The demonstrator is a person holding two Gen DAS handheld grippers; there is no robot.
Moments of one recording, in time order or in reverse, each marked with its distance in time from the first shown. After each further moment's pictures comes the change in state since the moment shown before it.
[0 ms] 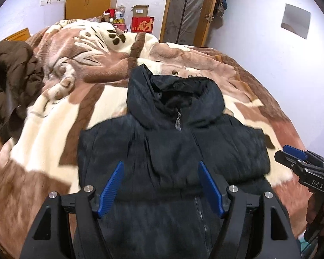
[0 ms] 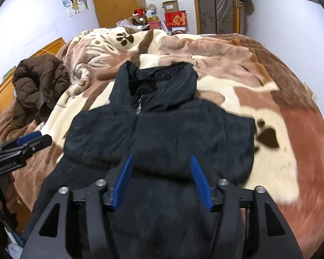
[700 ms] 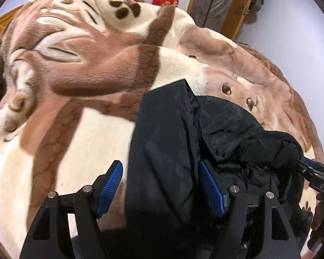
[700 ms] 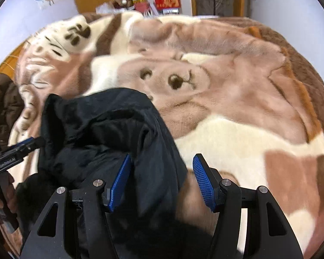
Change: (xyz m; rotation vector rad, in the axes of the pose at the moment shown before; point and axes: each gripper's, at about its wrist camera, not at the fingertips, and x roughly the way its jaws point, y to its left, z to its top) left arm 0.259 0.048 0.160 -0.121 0.116 0.053; right arm 0.247 -0.071 0.178 0.031 0.166 -0.040
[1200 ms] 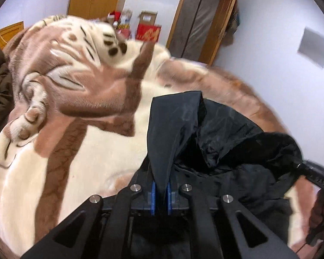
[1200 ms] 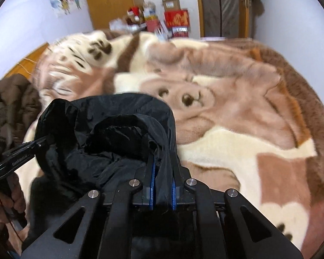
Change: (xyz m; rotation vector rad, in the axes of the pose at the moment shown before) left arm -0.125 0.002 -0.044 0.029 -0.216 -0.136; right arm -0.126 0.024 -0.055 -0.029 -0.218 0.083
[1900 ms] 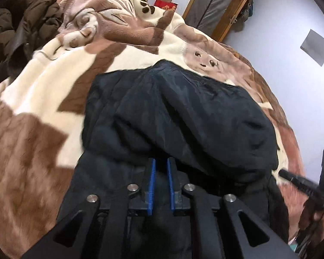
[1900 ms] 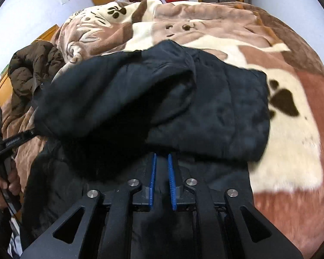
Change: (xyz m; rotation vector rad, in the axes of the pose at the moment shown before) left arm -0.143 0.027 -0.193 -0.118 0.188 0.036; right arm -0.095 0.011 -0.201 0.070 0.208 0.038
